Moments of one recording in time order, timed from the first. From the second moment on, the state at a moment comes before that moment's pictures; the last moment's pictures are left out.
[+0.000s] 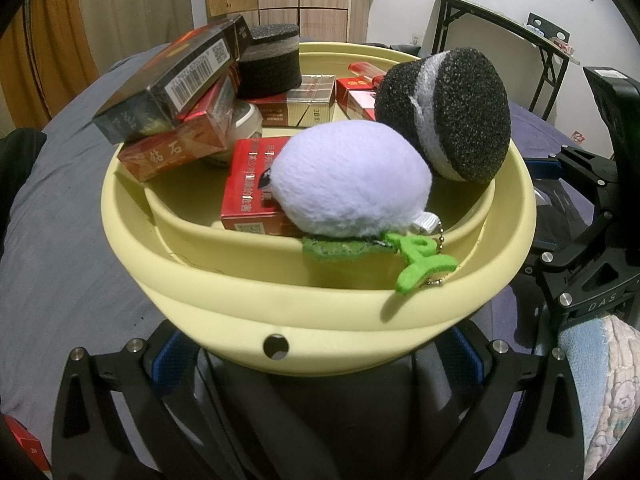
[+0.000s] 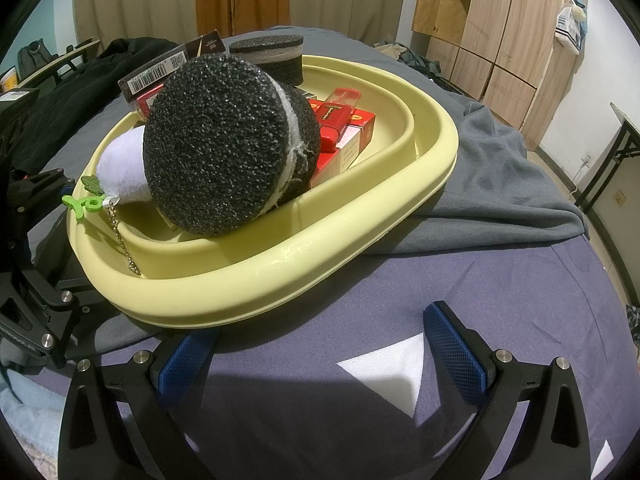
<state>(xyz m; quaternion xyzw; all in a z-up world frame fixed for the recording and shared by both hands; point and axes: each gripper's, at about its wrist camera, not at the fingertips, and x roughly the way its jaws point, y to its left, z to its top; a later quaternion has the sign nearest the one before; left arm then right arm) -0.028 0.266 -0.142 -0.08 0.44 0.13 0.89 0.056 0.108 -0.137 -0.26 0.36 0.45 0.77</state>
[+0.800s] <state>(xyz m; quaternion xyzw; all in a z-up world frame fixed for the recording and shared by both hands) -0.028 0.267 -0.142 -0.08 0.44 0.13 0.89 0.057 0.107 -0.136 -0.26 0.36 0.45 0.77</state>
